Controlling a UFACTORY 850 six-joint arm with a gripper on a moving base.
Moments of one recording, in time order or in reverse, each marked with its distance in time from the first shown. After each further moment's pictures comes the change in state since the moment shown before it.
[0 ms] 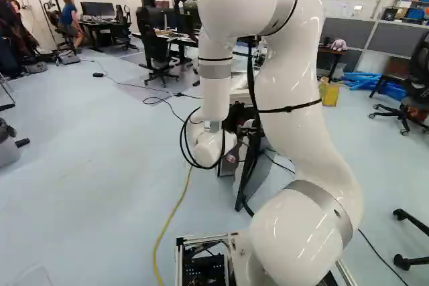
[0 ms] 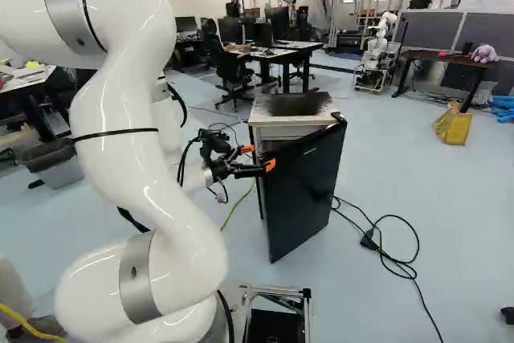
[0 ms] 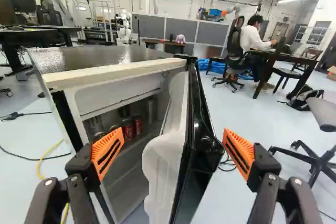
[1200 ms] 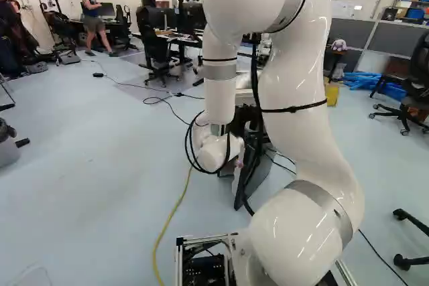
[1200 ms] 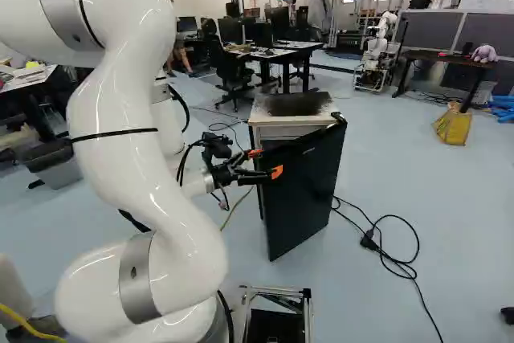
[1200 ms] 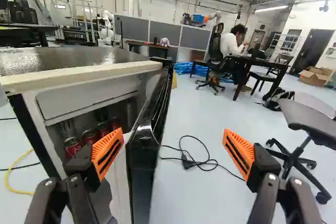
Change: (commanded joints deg) arm -0.8 2.0 4.4 5.4 2.3 0.0
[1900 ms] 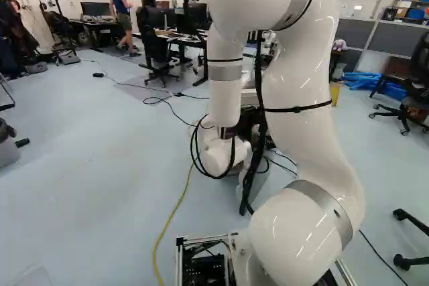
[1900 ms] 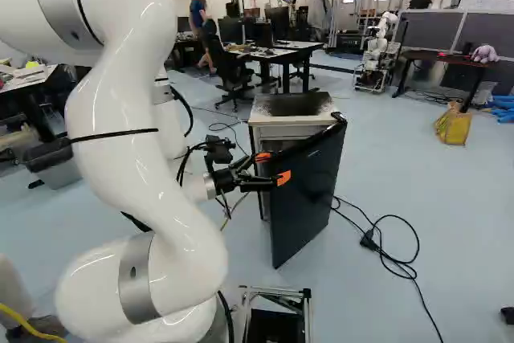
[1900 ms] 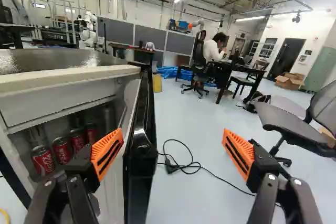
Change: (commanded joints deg) arm -1.4 1.4 3.4 4.1 1.8 0.0
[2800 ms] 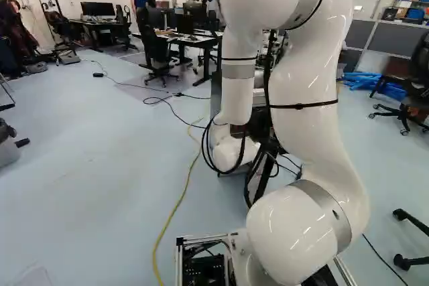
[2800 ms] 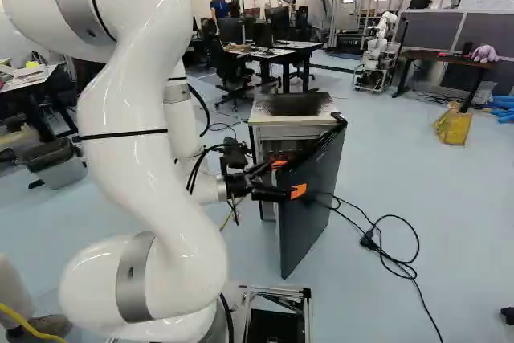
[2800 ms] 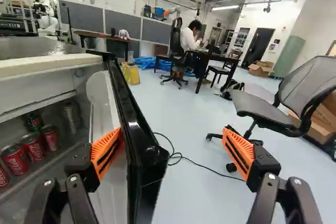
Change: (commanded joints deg) arm -8.3 0.1 0.4 1.3 -2.4 0.0
